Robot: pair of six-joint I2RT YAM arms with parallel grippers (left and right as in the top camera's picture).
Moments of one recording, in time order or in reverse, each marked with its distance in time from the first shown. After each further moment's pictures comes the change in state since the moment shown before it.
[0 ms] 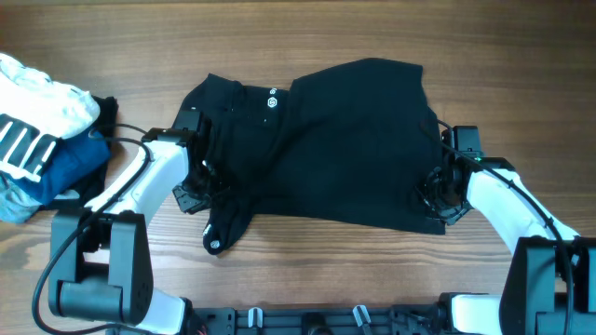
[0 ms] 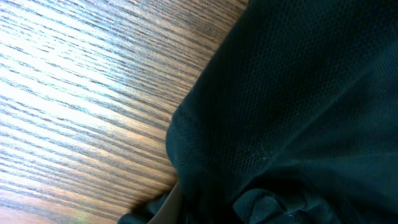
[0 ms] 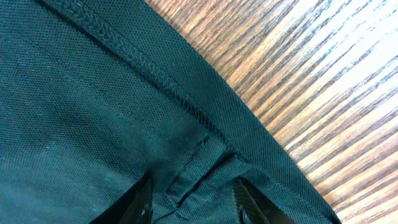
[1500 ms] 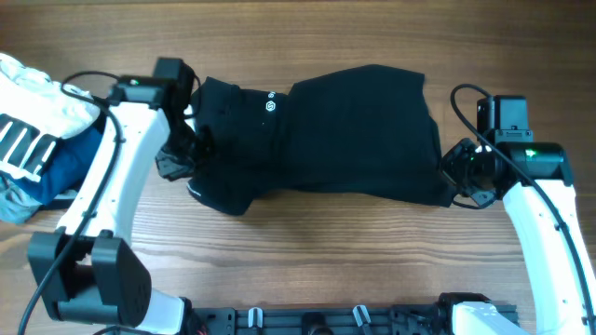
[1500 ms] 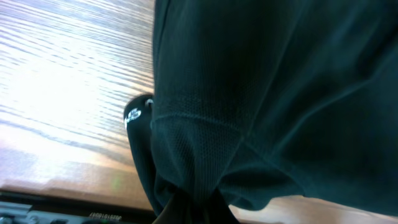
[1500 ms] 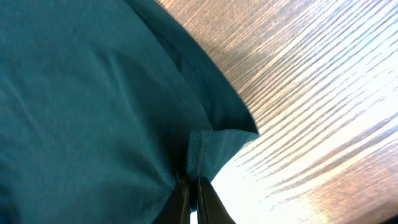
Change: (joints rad) left arm 0.033 -0.013 0.473 -0.464 0.009 0.154; right arm 0.000 -0.269 0.362 -0.432 0.045 -0.102
